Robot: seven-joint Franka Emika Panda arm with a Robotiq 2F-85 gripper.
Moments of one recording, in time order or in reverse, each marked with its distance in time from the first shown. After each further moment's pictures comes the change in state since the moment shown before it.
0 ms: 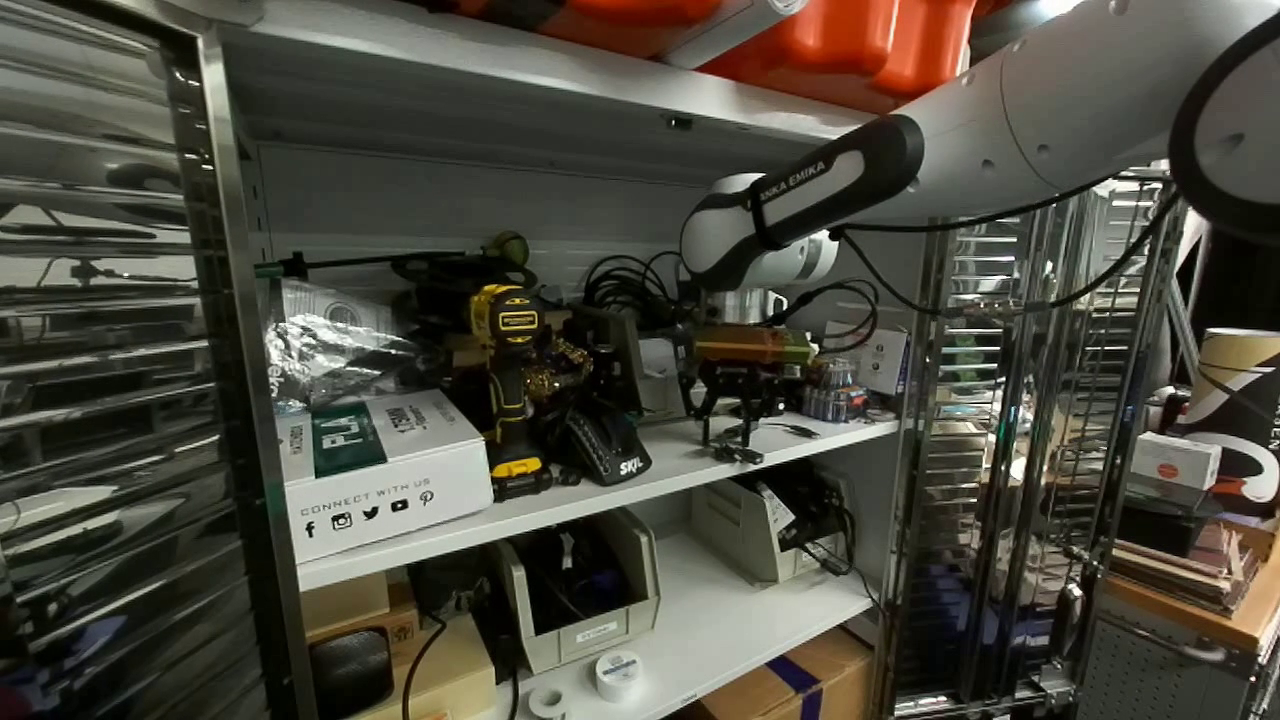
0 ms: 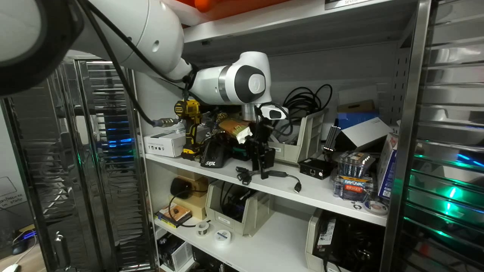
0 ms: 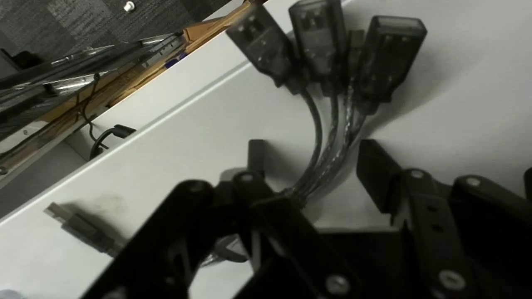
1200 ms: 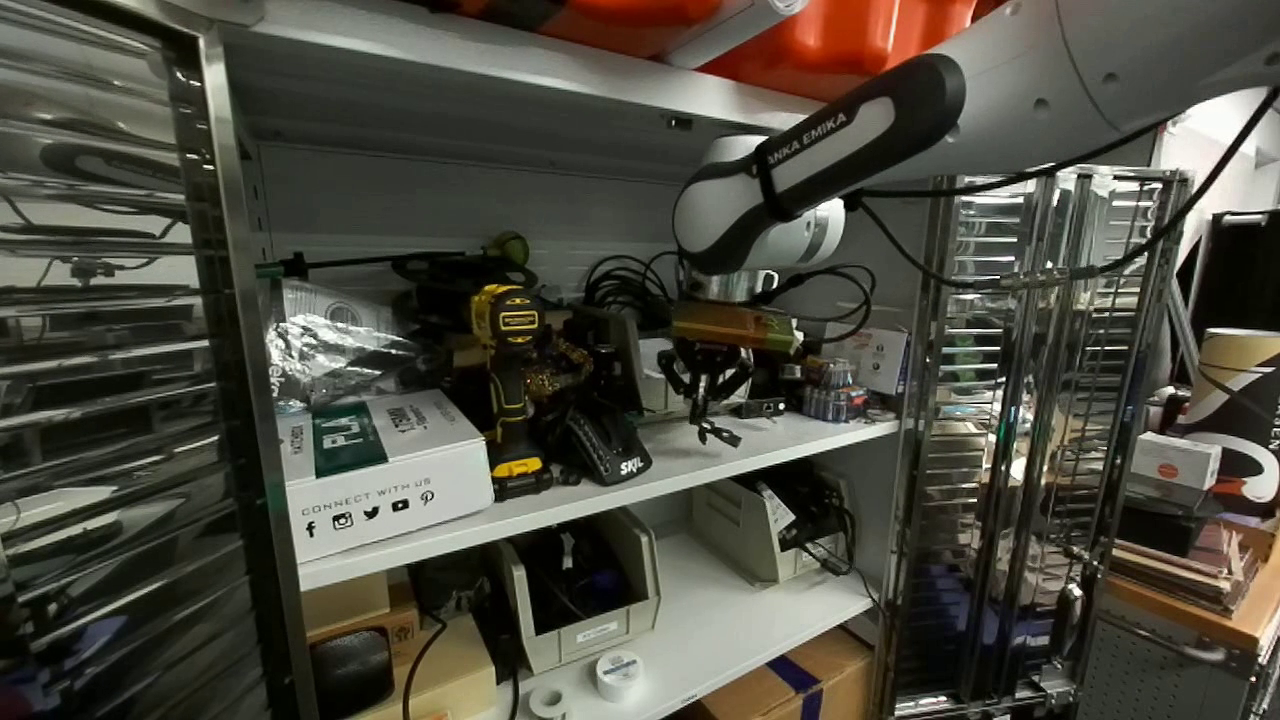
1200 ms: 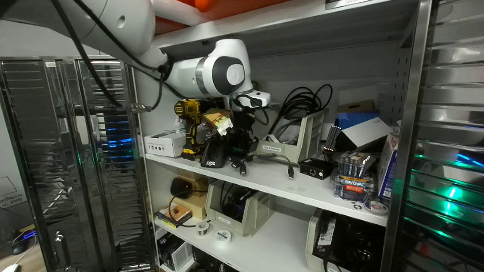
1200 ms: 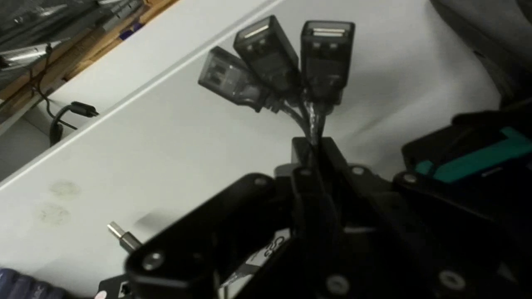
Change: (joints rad) arm 0.067 -0.149 0.002 -0.182 -0.021 0.208 0.085
